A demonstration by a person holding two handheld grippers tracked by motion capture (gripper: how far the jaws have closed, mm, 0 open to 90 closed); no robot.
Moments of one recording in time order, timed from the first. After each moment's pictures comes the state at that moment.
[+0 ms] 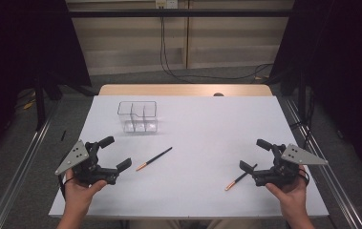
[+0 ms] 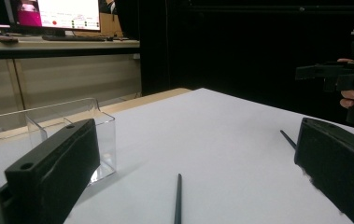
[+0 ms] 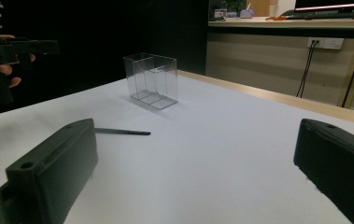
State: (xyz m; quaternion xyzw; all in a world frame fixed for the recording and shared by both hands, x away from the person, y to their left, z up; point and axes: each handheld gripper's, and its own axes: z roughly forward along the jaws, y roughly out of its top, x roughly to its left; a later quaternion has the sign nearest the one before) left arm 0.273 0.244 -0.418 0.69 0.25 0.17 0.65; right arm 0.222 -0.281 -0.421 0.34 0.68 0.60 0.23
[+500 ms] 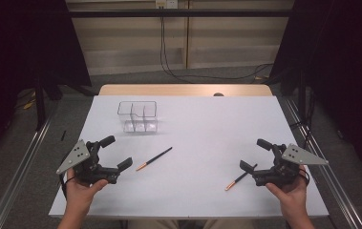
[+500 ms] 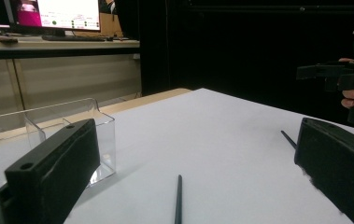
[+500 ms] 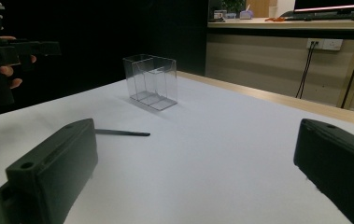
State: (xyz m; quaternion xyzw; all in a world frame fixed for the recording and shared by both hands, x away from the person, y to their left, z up) left arm 0.274 0.243 -0.418 0.69 0.25 0.17 0.65; right arm 0.222 -0.282 -0.421 0.34 0.68 0.60 0.23
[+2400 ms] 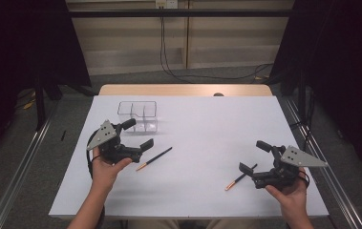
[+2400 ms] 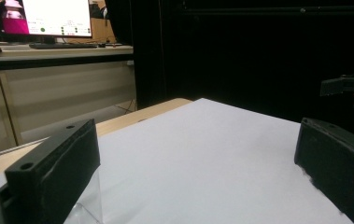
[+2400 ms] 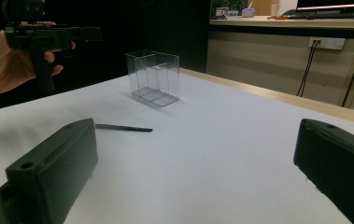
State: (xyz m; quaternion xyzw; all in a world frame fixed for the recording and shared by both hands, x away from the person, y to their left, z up) left arm 0.325 0.187 -0.413 0.70 0.23 0.17 0.66; right arm 0.218 -0.279 -0.421 0.34 0.69 0.60 0.23
